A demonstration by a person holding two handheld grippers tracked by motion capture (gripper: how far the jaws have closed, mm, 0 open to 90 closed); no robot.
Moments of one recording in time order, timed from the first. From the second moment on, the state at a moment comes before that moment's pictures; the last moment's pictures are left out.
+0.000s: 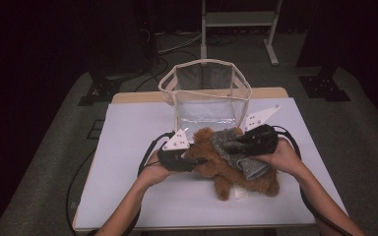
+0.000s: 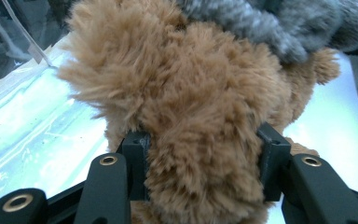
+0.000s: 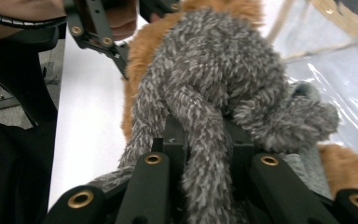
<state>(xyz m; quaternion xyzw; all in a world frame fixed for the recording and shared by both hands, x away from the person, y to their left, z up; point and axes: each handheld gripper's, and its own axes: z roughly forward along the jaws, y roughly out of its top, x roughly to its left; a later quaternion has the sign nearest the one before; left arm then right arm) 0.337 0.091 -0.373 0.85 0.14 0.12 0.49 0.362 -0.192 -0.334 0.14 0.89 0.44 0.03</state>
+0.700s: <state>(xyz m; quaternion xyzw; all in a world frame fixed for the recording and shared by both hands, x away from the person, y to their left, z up) 0.349 0.104 -0.422 0.85 0.18 0.05 0.49 0.369 -0.219 -0.374 0.18 0.90 0.40 0.02</state>
